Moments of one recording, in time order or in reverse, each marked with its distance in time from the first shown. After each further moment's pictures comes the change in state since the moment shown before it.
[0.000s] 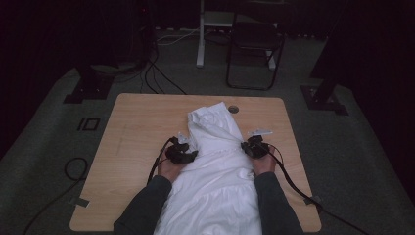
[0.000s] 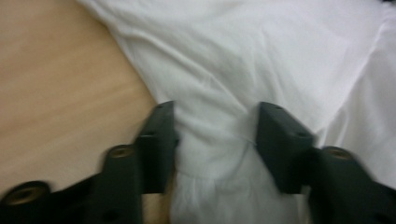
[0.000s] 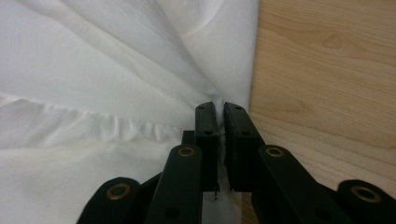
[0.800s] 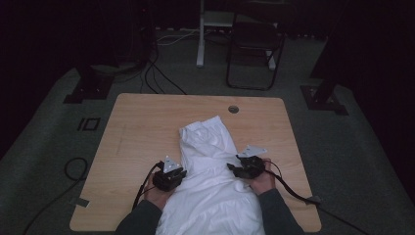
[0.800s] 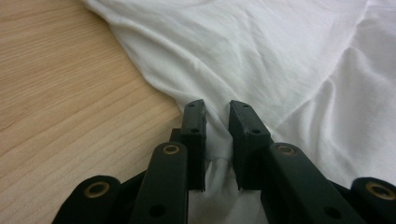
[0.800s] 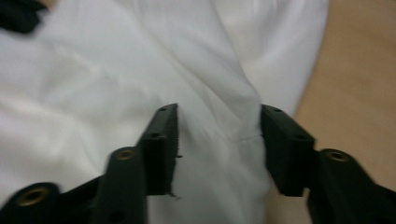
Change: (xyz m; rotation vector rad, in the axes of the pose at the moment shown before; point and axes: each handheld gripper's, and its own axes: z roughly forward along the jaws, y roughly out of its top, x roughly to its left) left arm -0.026 -0.067 -0.061 -0.037 -0.037 0.017; right arm 0.064 -0.026 -0.054 -0.061 0.175 -0.271
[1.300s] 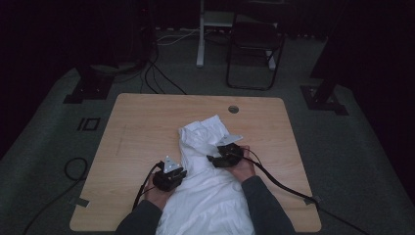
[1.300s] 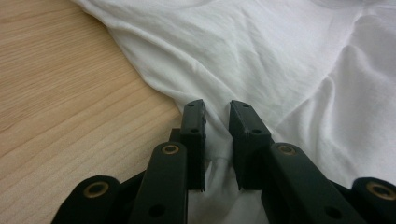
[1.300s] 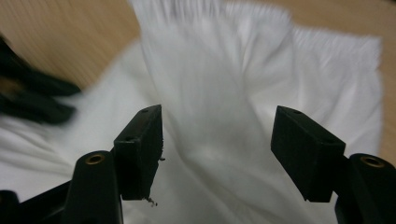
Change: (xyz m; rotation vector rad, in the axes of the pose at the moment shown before) left arm -0.001 0.000 0.000 0.001 0.005 0.006; right arm 0.018 0.055 0.046 -0.004 0.065 -0.066
